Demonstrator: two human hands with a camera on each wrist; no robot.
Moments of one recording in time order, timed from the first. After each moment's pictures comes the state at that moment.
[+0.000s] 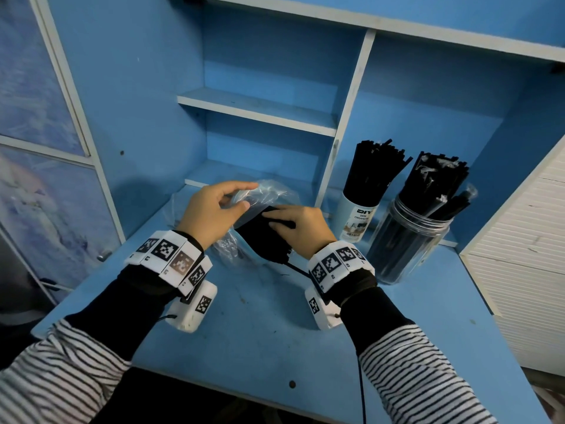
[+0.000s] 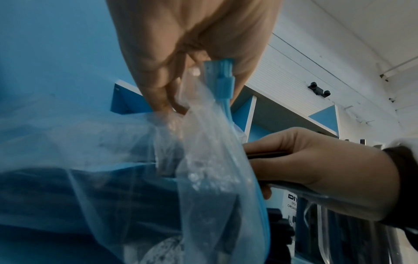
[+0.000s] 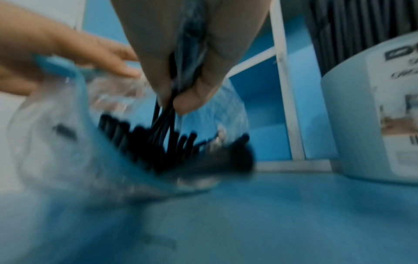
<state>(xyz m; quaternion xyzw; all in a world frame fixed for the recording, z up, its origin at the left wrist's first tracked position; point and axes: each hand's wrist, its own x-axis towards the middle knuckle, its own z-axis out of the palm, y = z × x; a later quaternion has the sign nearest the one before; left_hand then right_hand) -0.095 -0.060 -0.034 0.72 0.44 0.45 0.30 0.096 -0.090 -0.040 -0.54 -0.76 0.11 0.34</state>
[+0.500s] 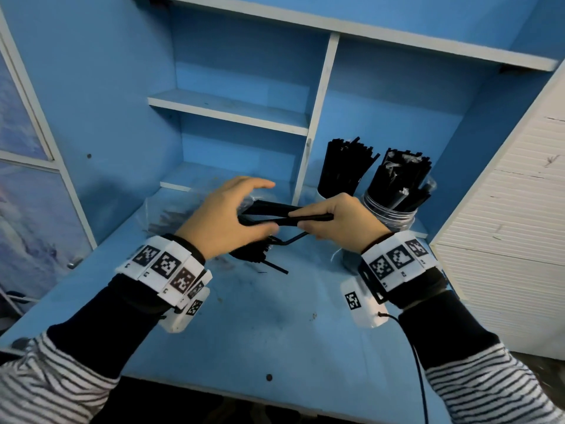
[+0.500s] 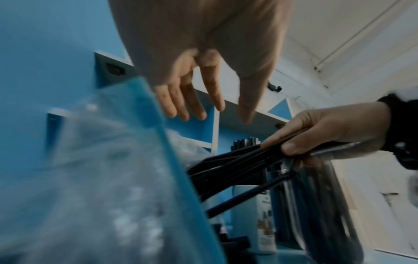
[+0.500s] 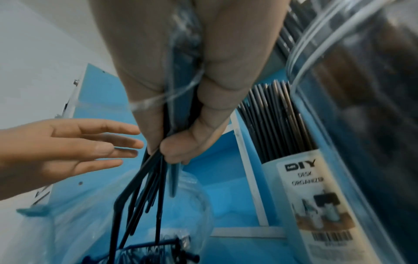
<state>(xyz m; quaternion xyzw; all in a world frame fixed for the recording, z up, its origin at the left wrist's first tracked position) -0.055 -0.100 -0.003 0.84 0.36 0.37 0.19 0.166 -0.154 0.022 -0.61 -0.71 0.22 0.29</state>
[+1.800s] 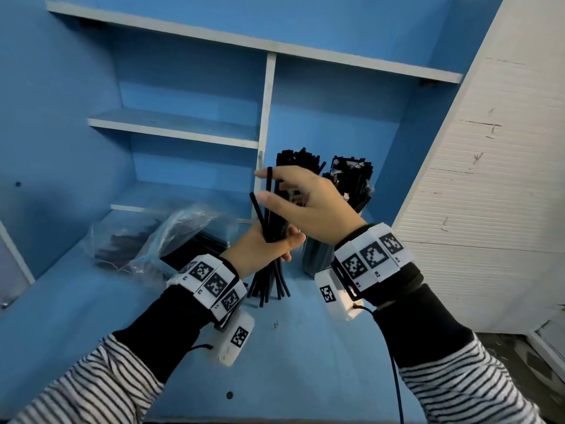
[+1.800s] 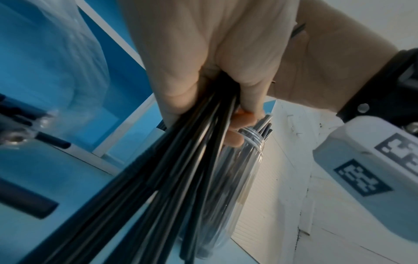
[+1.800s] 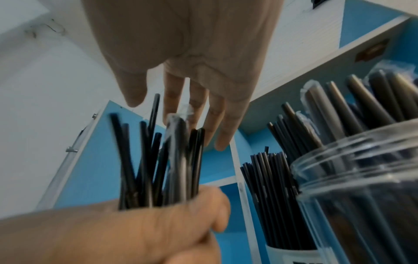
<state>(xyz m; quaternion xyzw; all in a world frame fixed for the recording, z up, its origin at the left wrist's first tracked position) 0.058 -0.126 -0.011 0.75 0.28 0.31 0.52 0.173 -0.183 0.066 -0.56 -0.74 0.08 0.36</state>
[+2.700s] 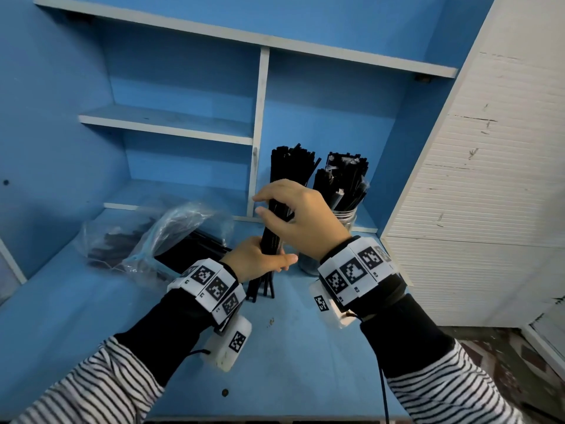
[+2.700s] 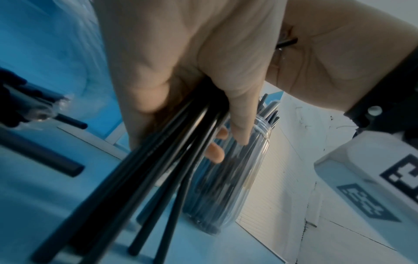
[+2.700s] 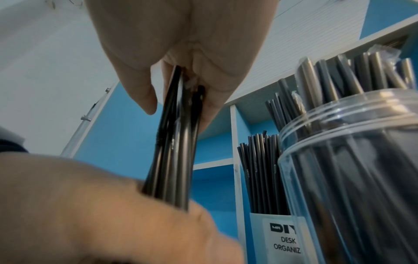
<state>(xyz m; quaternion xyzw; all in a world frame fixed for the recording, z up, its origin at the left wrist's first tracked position) 0.057 -0.119 -0.034 0.77 0.37 0.19 0.48 0.173 -0.174 0.034 -0.51 -0.78 -0.04 0.38</state>
